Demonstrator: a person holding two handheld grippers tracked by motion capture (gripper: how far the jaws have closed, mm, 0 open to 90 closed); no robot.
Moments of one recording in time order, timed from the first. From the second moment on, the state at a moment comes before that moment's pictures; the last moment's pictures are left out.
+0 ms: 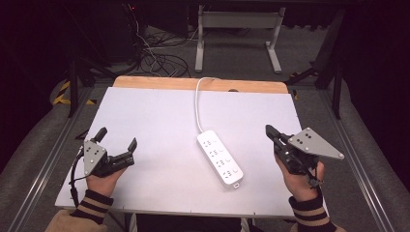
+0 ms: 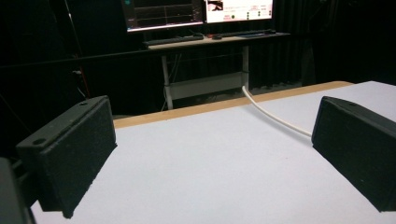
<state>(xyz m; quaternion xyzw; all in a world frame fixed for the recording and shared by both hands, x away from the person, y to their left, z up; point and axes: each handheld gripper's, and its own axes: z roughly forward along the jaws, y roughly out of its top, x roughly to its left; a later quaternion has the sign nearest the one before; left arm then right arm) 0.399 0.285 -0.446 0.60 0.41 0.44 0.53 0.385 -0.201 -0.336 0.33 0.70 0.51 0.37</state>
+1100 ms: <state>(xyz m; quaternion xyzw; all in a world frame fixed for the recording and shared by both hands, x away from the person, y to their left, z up) 0.400 0.284 -0.447 0.61 0.40 0.44 0.52 0.508 -0.106 -0.407 0.32 0.85 0.35 0.22</state>
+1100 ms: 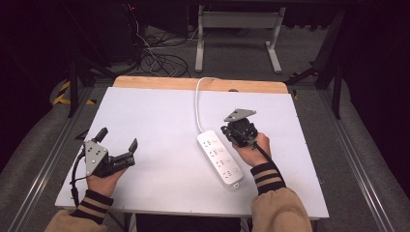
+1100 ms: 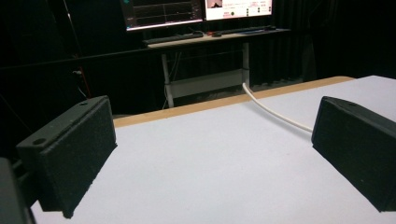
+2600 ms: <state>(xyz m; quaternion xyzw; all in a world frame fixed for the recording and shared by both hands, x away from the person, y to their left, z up) 0.397 0.284 -0.447 0.61 0.40 0.44 0.52 0.528 -0.075 -0.452 0.35 0.86 0.31 0.18</state>
